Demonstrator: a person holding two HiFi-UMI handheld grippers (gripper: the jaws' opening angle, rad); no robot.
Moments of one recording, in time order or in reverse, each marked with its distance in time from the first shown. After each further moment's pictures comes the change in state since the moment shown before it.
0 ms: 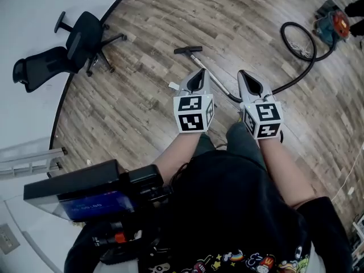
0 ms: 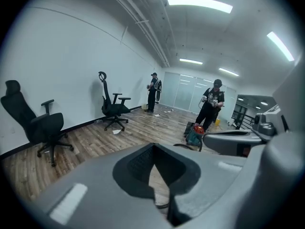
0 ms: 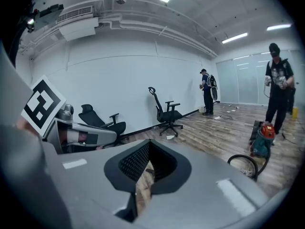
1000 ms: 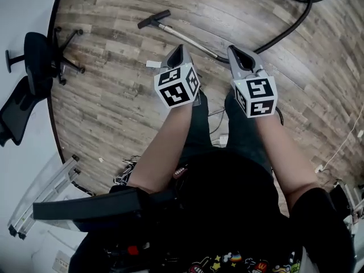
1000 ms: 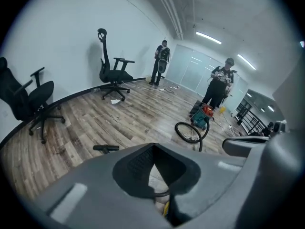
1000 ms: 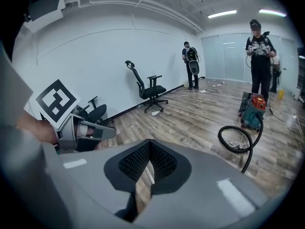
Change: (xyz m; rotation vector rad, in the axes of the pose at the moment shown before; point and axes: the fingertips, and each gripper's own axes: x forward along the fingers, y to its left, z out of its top) left arm 0.272 0.049 -0.129 -0.126 0.335 0.003; right arm 0.160 -0.159 -0.159 0.158 0.265 -0.142
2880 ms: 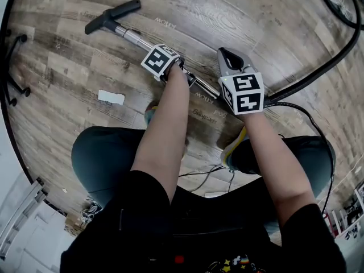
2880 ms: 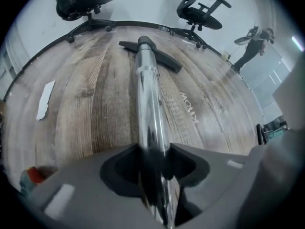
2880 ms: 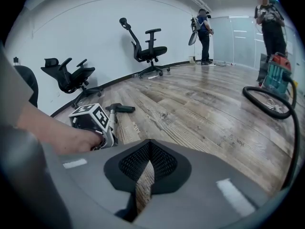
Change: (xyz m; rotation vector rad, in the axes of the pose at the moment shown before) left arm 0.562 0.283 -0.420 -0.687 0.264 0.392; right arm 0.463 -0.135 -0.409 -0.068 0.169 0.016
